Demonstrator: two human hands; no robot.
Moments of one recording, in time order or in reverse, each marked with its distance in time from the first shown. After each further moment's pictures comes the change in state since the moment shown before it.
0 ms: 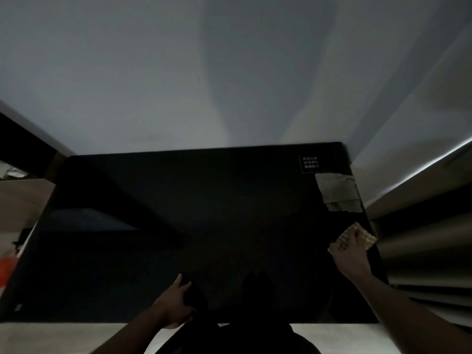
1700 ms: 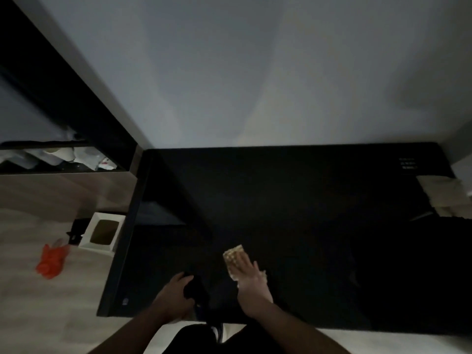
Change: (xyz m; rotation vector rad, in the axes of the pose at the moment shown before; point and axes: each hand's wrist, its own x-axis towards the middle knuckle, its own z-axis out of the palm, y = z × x) left_hand -0.022 -0.289 -0.134 -0.052 0.043 -0.047; right_hand -0.276 -0.385 0.330 -0.246 -0.415 -0.574
